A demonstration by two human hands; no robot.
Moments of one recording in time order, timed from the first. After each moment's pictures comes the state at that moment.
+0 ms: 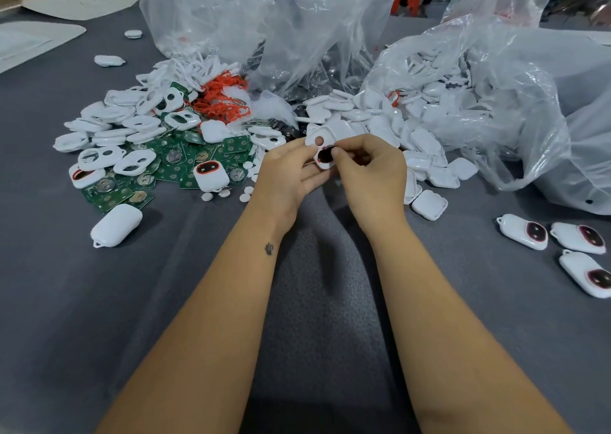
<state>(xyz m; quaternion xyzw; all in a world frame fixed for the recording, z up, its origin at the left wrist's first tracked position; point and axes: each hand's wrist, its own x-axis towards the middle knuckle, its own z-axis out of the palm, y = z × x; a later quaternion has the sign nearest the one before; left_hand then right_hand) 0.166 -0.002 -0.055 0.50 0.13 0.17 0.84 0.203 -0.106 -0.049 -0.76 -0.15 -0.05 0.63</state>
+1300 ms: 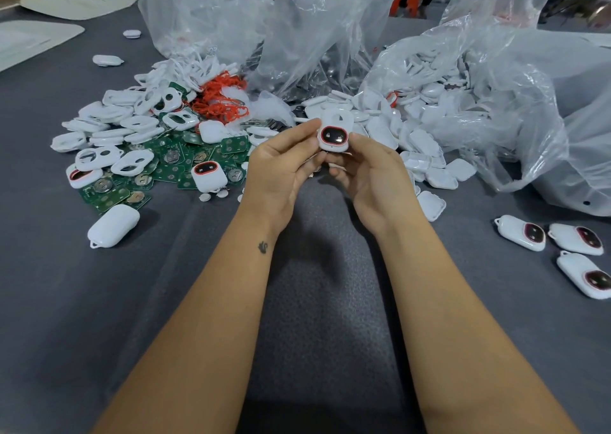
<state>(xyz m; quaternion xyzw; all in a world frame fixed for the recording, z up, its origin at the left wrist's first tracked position) 0.161 -0.001 -0.050 0.48 0.09 0.24 0.84 0.212 -0.112 -0.042 -0.48 -0.11 0.21 0.85</state>
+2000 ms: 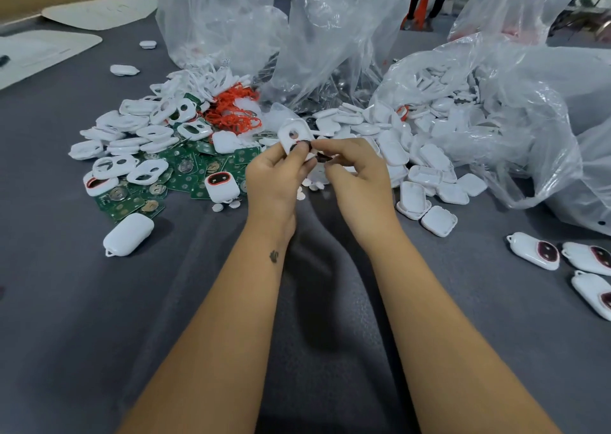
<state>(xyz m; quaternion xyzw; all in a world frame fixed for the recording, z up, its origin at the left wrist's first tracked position) 0.165 0.006 -0.050 0.48 0.19 0.33 0.79 0.194 -0.089 -0.041 -0.71 -0.26 -0.01 0.65</state>
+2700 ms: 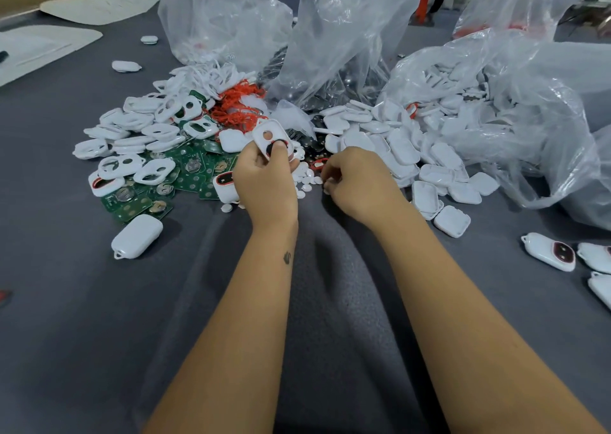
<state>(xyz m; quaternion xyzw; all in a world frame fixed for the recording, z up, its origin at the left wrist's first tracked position) 0.163 0.020 -0.053 0.48 0.27 0.45 0.70 0.222 -0.073 -0.039 -0.92 -0.33 -0.01 0.22</state>
